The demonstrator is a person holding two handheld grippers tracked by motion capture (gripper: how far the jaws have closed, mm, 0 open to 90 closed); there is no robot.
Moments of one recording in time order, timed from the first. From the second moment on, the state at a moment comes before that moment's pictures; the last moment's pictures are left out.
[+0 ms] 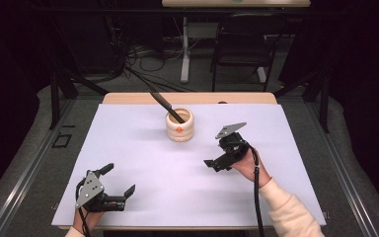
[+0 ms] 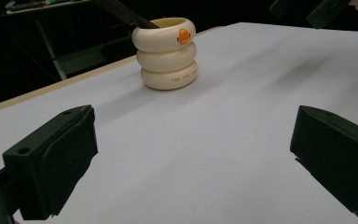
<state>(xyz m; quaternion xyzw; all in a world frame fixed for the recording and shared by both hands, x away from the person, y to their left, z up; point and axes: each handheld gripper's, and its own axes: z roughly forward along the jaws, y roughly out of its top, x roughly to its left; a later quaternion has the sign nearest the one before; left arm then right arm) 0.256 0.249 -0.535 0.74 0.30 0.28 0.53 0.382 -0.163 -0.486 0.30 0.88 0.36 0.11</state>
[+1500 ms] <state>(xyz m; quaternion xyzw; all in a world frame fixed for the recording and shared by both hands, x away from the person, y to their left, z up) 0.256 0.248 -0.536 0.74 0.30 0.28 0.53 0.323 -0.186 -0.500 0.29 0.88 0.37 0.12</state>
